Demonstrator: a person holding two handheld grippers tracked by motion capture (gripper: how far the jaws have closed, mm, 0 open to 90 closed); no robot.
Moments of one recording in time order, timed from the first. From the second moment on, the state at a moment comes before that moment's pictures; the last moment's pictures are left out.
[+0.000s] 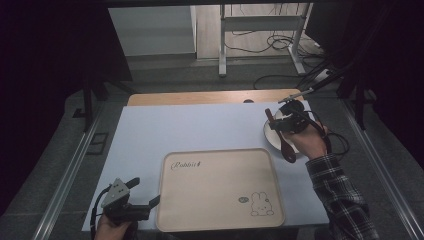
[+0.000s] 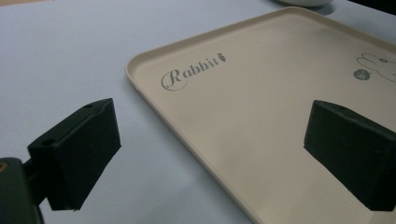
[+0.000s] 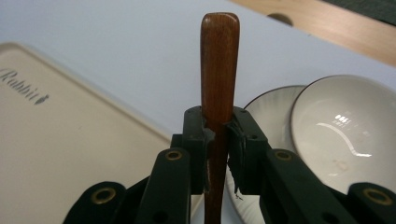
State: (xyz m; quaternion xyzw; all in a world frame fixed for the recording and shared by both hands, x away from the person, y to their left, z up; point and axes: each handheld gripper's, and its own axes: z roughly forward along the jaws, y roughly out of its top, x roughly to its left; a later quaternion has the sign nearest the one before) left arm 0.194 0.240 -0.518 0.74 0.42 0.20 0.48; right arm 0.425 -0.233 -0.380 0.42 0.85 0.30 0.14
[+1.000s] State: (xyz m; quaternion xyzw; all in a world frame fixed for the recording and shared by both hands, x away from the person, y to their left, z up) left arm 0.195 0.238 -0.517 0.75 0.42 0.20 0.48; right arm 0.353 -0.191 -0.426 0.38 0.88 0.28 0.05
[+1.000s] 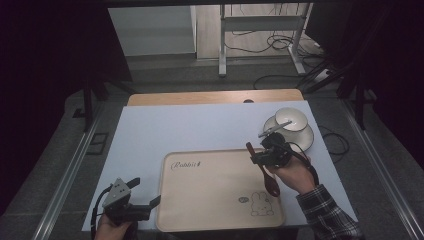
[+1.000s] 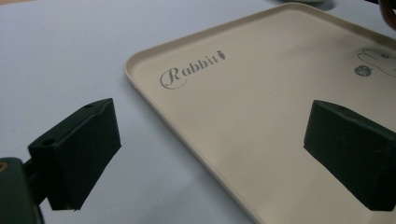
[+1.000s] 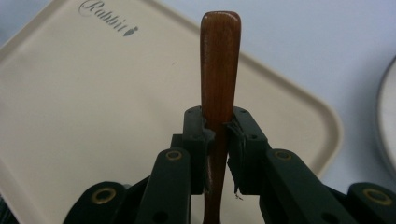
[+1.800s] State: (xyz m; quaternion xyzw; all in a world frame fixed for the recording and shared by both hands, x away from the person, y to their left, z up) left arm 0.195 0.238 -0.517 0.74 0.42 0.20 0.48; right arm 0.327 -0.193 -0.471 0.42 0.87 0.26 0.03
